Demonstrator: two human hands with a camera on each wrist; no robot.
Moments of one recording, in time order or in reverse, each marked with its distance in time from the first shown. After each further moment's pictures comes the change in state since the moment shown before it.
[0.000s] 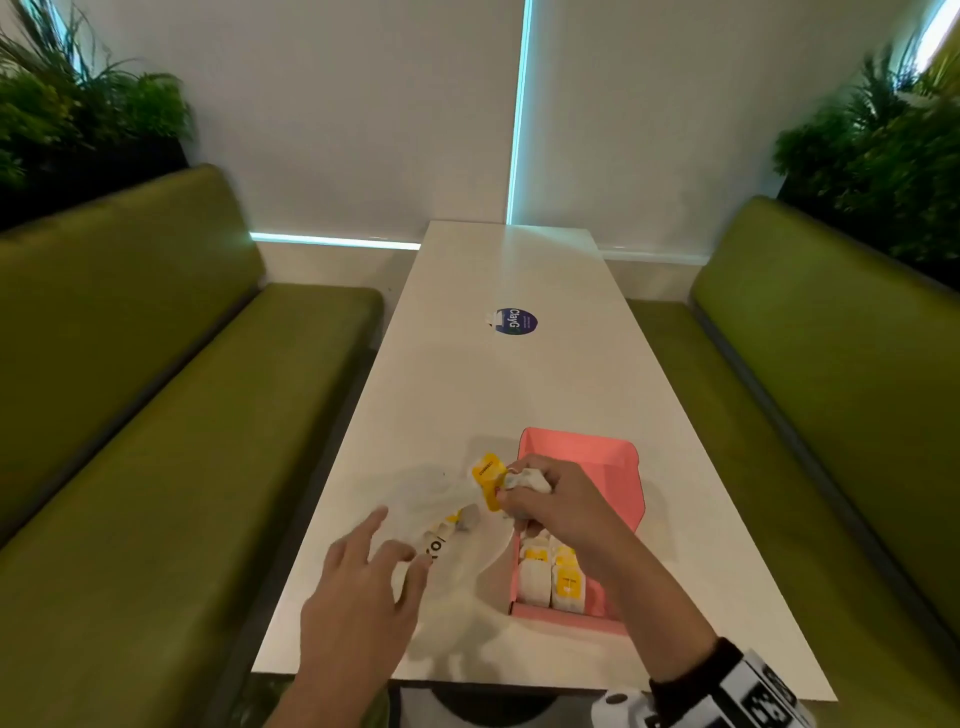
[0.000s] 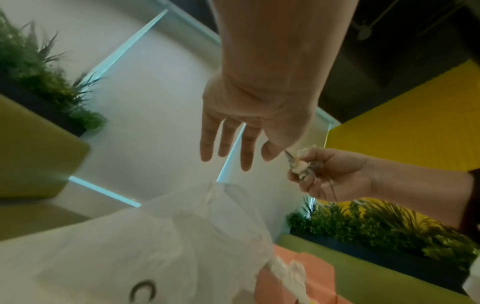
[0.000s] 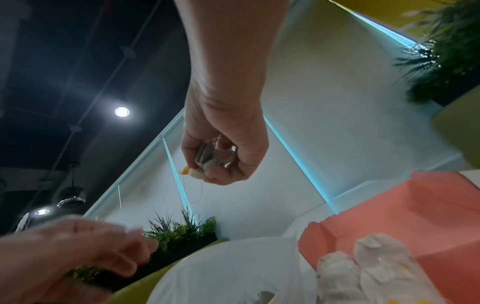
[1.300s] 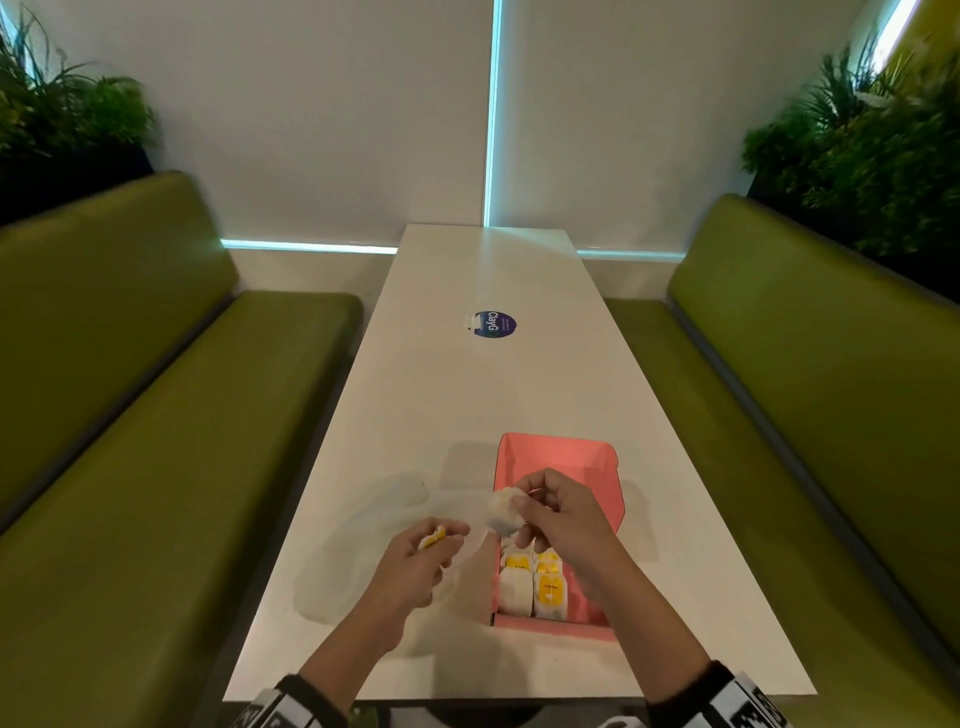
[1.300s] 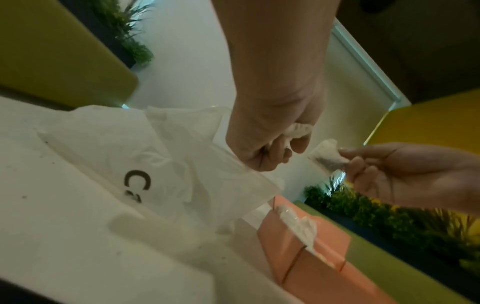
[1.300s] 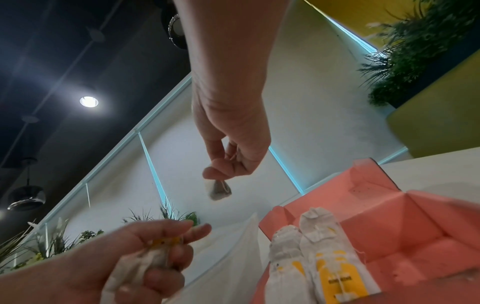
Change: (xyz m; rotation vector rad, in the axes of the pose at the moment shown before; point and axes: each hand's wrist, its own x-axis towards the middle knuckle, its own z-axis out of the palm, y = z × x) left_hand 0.051 0.022 0.054 -1.001 -0.505 -0.545; right_hand 0.004 0.036 -0.022 0.018 0.190 0.033
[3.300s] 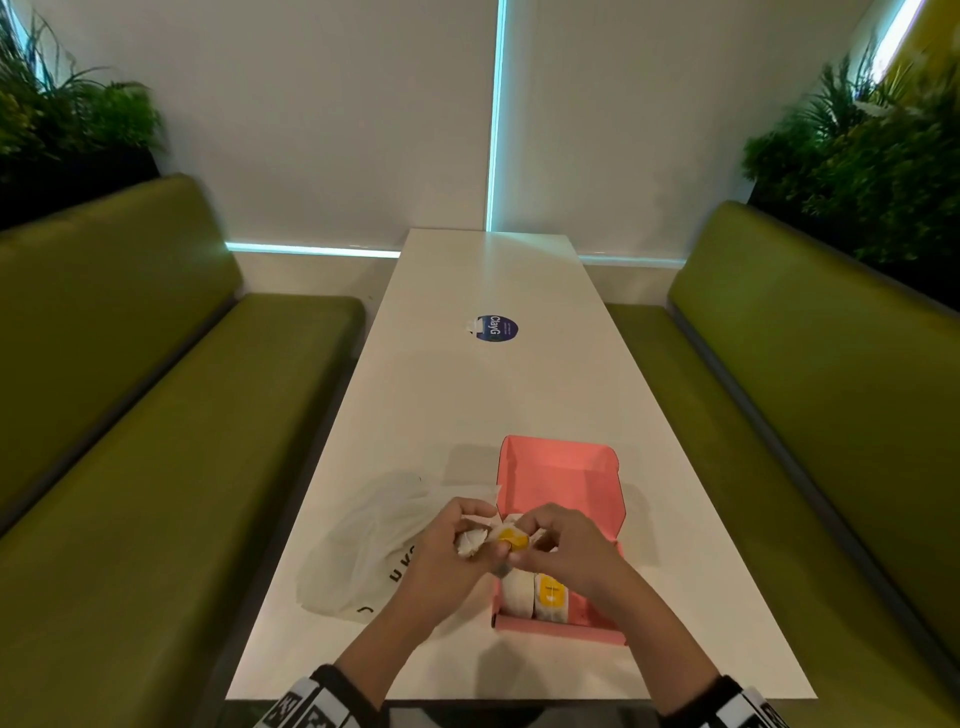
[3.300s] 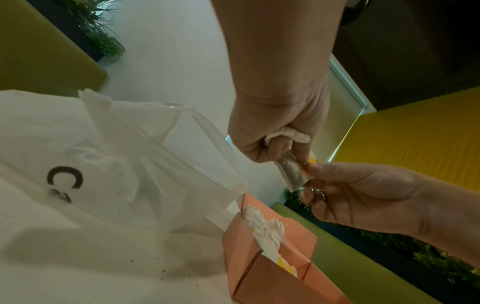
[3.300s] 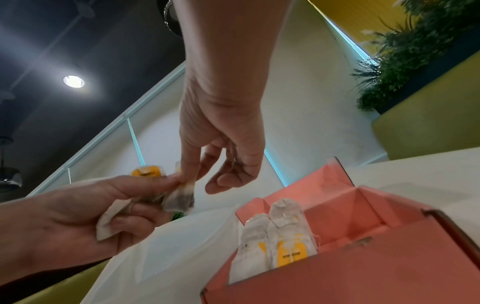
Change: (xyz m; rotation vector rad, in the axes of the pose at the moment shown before) left_hand -0.001 0.008 0.026 0.144 -0.030 0.396; right_hand -0.003 0.019 -0.013 -0.383 -0.185 -0.033
